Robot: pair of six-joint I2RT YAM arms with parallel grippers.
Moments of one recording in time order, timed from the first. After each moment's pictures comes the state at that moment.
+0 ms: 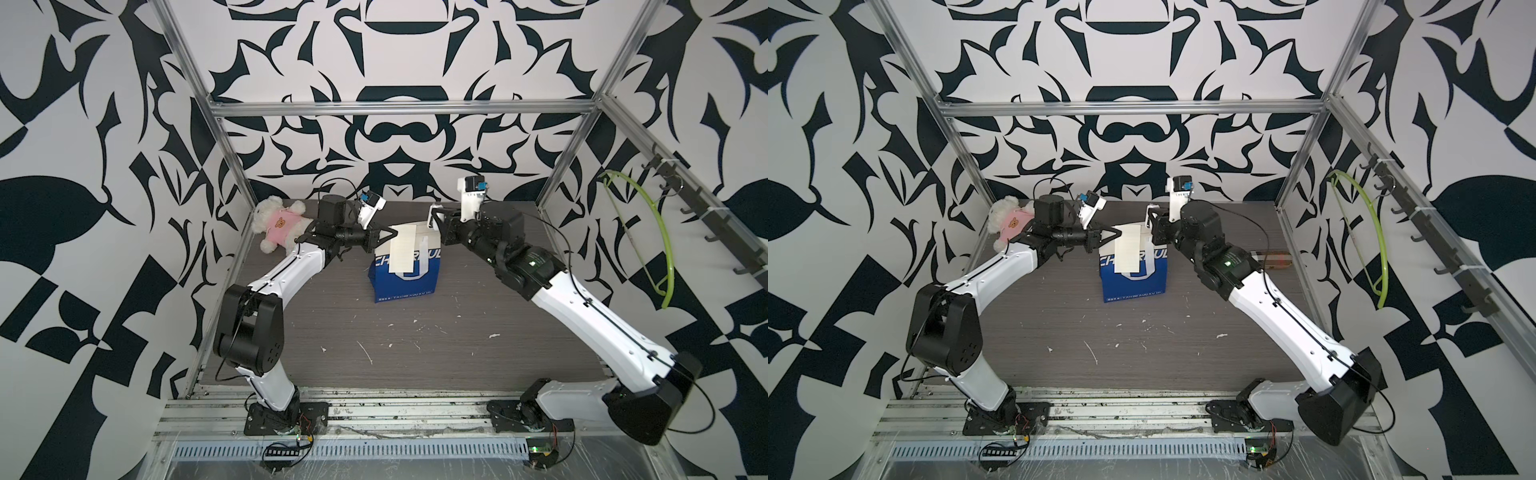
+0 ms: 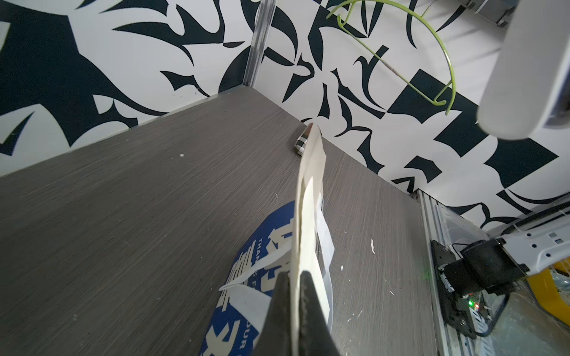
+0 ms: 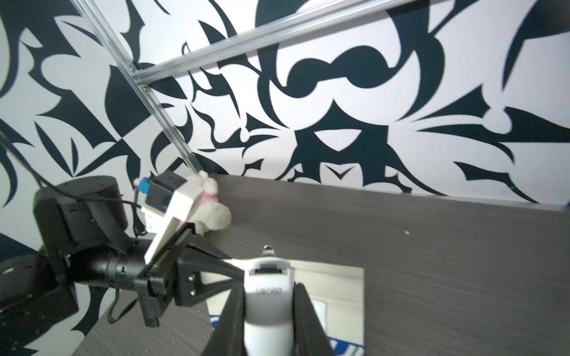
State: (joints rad) left arm -0.35 1.70 1.30 -0.04 0.91 -0.02; right arm 0.64 1.34 1.36 -0.23 0.11 0.36
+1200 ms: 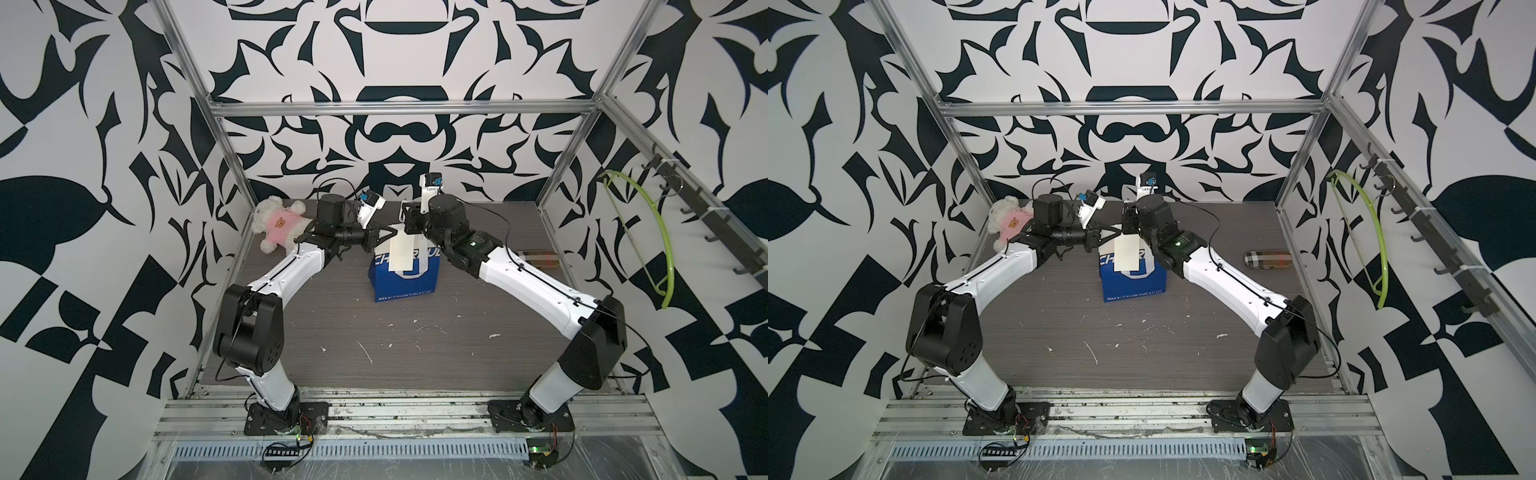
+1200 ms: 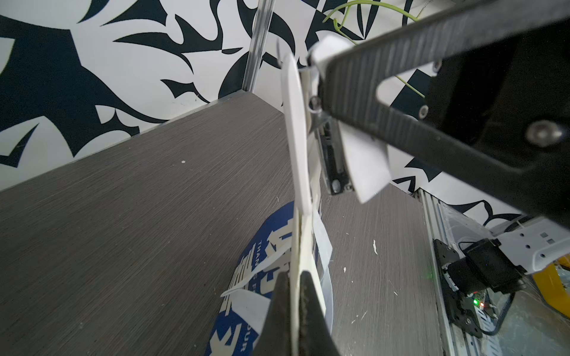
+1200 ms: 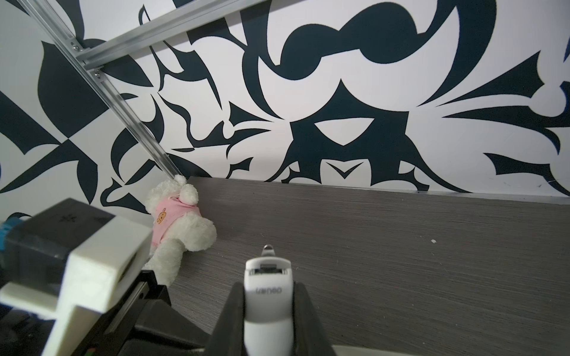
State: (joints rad) left arm -0.35 1.70 1.30 -0.03 0.92 -0.01; right arm 0.69 1.63 1.50 -0.16 0.24 0.40
